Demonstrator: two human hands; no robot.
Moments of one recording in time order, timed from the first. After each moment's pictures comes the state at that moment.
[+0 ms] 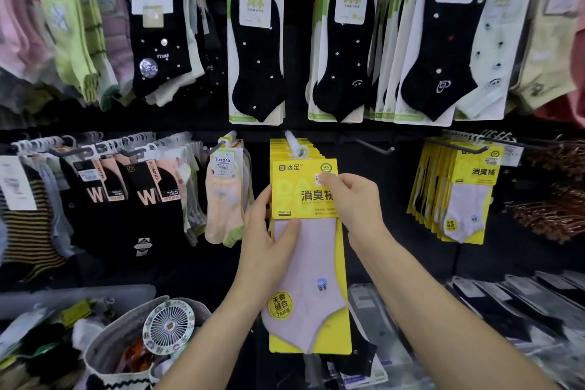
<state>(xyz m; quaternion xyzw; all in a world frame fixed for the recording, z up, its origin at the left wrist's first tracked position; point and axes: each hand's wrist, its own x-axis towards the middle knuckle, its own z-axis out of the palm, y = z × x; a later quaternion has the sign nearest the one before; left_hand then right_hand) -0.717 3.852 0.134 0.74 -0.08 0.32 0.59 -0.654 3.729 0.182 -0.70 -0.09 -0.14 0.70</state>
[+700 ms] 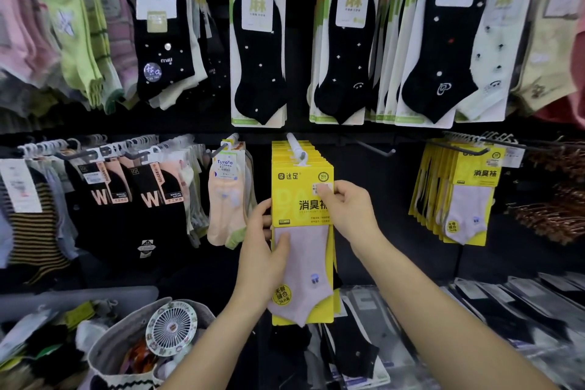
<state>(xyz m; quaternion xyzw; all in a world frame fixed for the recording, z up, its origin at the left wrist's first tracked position) -0.702 3.862 0.111 0.75 -0.06 0.34 0.56 -0.639 3.728 0.166 -0.77 -0.14 -0.16 0.60</state>
